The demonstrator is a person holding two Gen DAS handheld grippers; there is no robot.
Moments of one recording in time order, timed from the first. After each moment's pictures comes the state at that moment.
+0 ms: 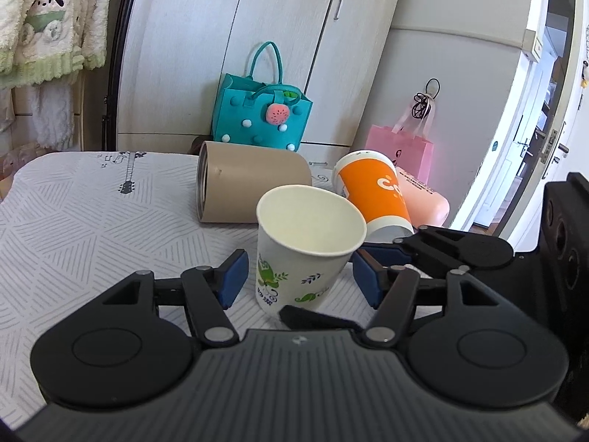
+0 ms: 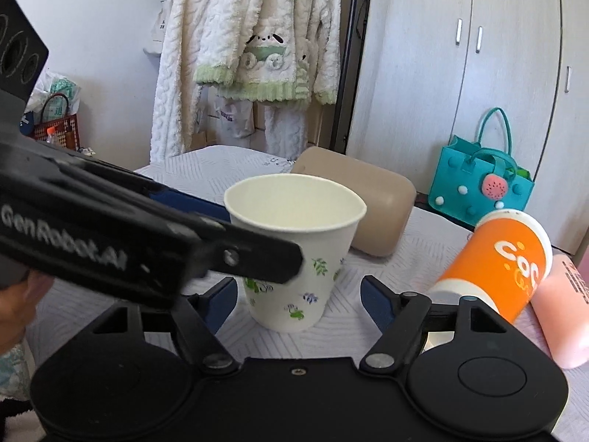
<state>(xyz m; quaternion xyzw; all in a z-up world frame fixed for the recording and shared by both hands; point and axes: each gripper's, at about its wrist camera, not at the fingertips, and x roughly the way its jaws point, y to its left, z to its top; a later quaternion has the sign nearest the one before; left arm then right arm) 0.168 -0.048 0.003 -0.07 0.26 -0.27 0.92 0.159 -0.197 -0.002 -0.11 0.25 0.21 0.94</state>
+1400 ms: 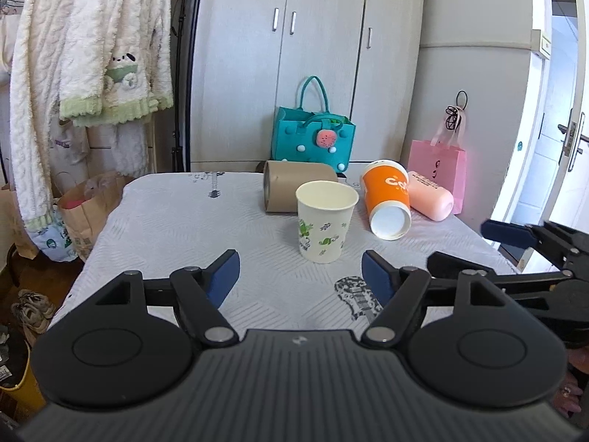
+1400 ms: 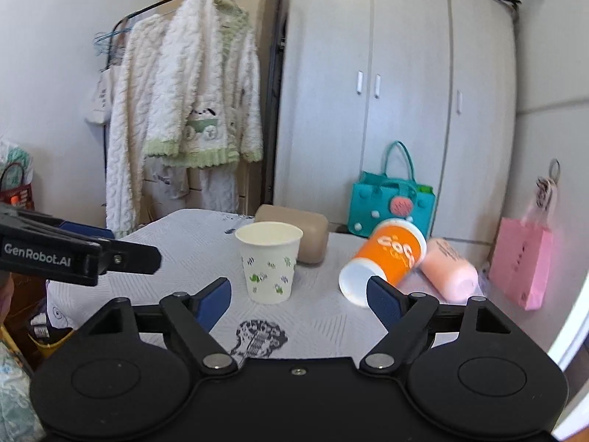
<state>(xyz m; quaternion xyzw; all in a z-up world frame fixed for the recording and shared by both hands) 0.028 -0.016 0.044 -0.02 0.22 -0.16 0.96 0.009 -0.215 0.046 -0.04 0.17 0.08 0.98</state>
